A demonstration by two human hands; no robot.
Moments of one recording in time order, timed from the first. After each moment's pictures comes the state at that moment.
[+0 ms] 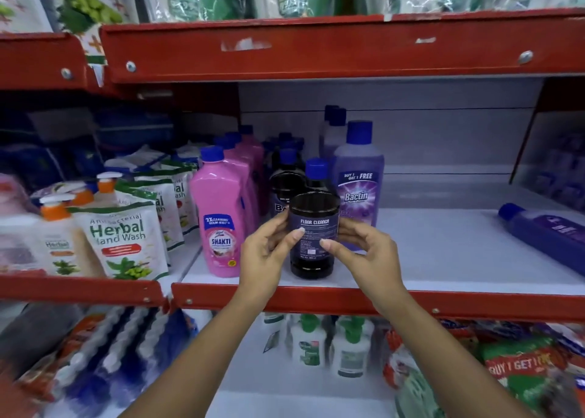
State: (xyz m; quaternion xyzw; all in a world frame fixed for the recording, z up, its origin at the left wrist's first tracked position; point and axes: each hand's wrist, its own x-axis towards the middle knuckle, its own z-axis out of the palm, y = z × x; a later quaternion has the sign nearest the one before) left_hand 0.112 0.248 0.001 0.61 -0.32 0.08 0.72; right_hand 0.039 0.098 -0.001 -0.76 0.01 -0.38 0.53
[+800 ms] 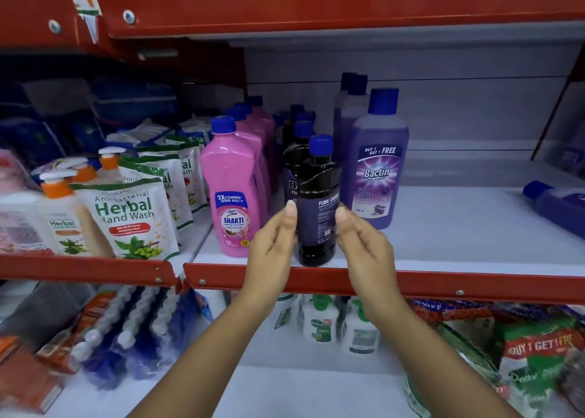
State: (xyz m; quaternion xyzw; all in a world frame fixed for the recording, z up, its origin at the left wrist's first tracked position) left_hand 0.095 0.266 -0.005 0.63 -0.27 -0.02 0.73; right_hand 0.038 0.150 -0.013 -0.69 0.03 -0.34 0.63
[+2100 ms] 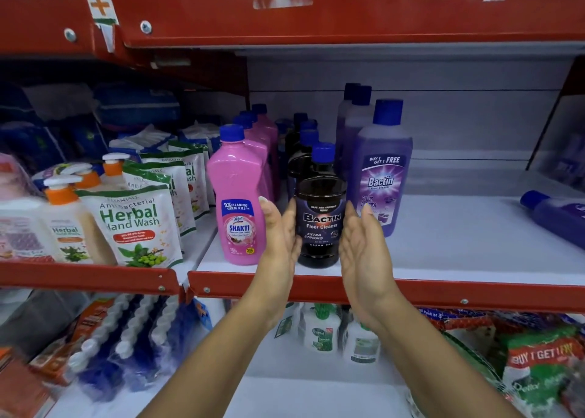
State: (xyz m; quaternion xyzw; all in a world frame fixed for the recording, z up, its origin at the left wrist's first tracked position) left_hand 0.087 0.273 0.015 0.58 -0.28 -0.17 0.74; right_hand 0.044 0.166 0.007 -0.59 0.05 -0.23 0.77
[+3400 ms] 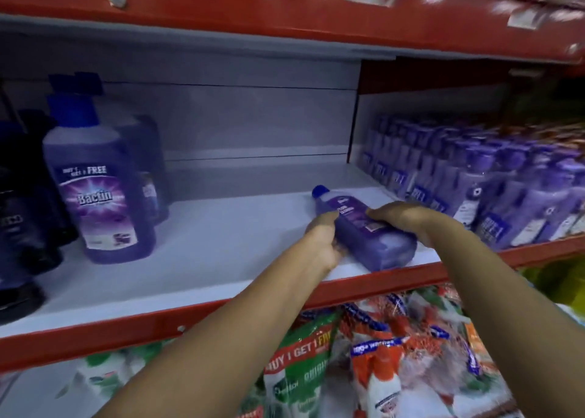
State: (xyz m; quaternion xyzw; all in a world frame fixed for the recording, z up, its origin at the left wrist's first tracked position) left_hand -0.047 -0.166 0.022 0.50 -0.04 -0.44 0.75; right_hand -0.125 -0.290 0.044 -0.80 0.42 -0.10 0.41
